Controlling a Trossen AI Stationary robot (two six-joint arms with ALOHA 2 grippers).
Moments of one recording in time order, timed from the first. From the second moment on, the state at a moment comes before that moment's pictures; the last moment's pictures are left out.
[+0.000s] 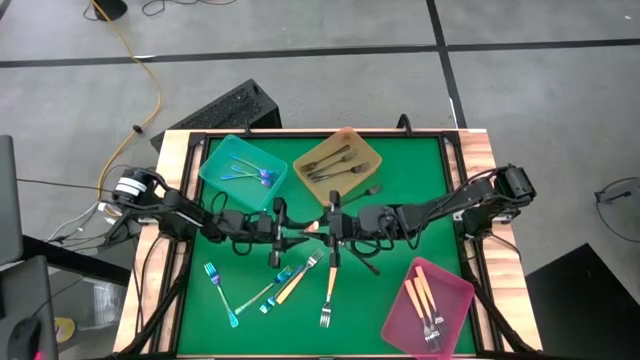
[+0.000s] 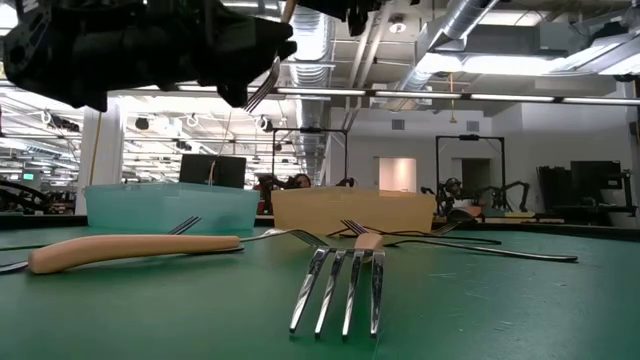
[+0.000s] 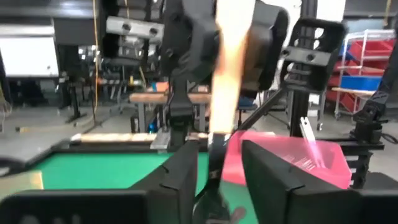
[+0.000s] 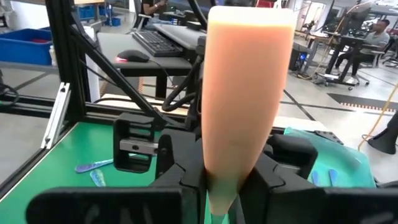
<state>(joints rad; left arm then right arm) -0.19 1.62 0.40 1.38 -0.16 0.01 0.21 1.64 1.06 0.49 0.24 -0.11</state>
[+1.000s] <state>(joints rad) -0.19 1.25 0.39 0.66 -0.32 -0.05 0.25 1.60 1.25 -0.23 0.48 -0.12</state>
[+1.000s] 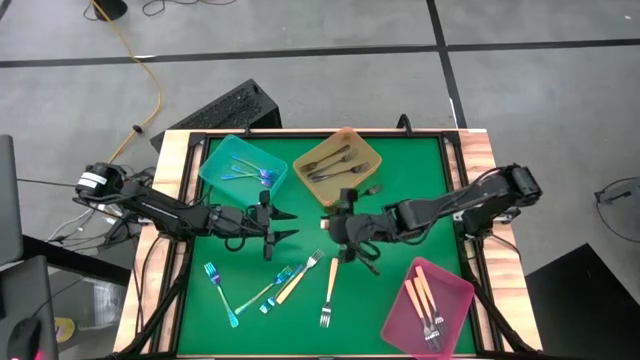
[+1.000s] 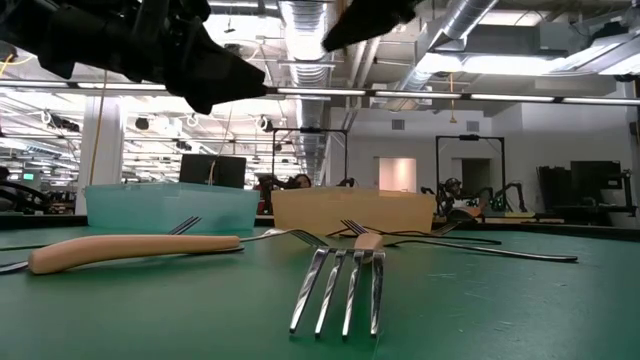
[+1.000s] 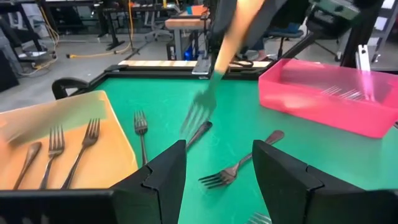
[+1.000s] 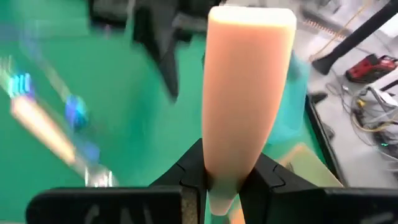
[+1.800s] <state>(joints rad) -0.19 1.25 0.39 0.61 -0.36 -0.10 0.68 1.59 1.59 -1.32 0.42 0.60</state>
